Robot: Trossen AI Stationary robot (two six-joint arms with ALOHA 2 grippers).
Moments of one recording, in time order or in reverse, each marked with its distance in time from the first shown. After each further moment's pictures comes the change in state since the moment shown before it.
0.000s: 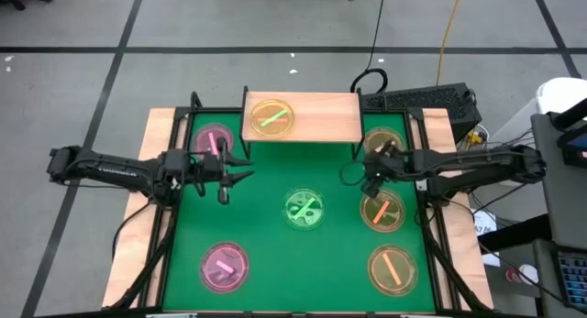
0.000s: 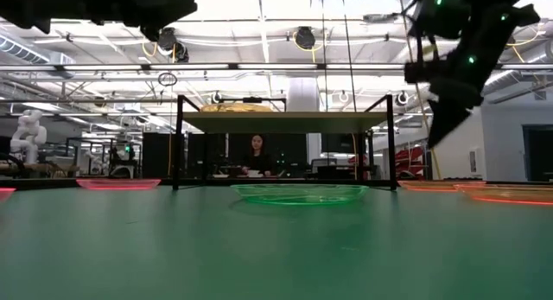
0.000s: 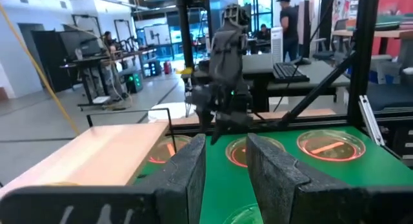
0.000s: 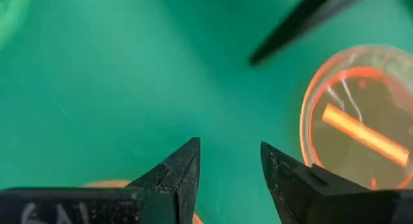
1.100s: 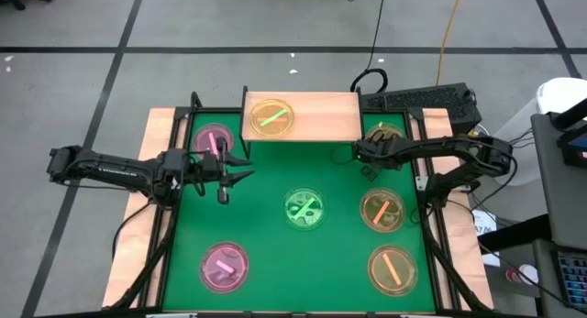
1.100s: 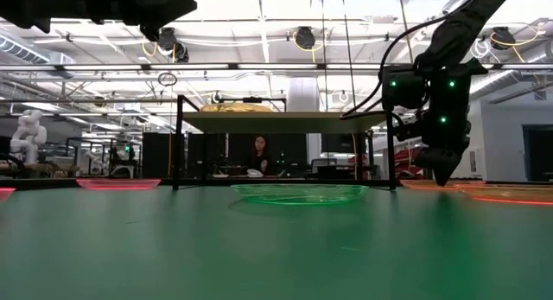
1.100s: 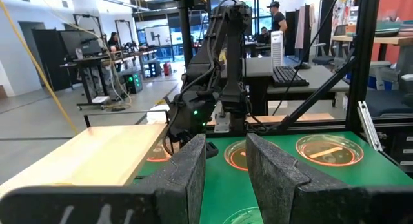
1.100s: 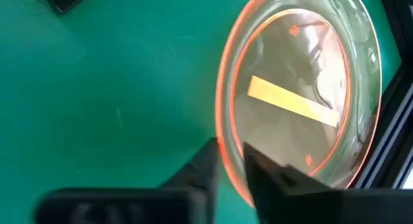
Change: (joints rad) left arm -0.001 -0.001 0.000 0.004 -0.001 -0.021; right arm -0.316 0.358 -0.001 0.061 0.200 -0.136
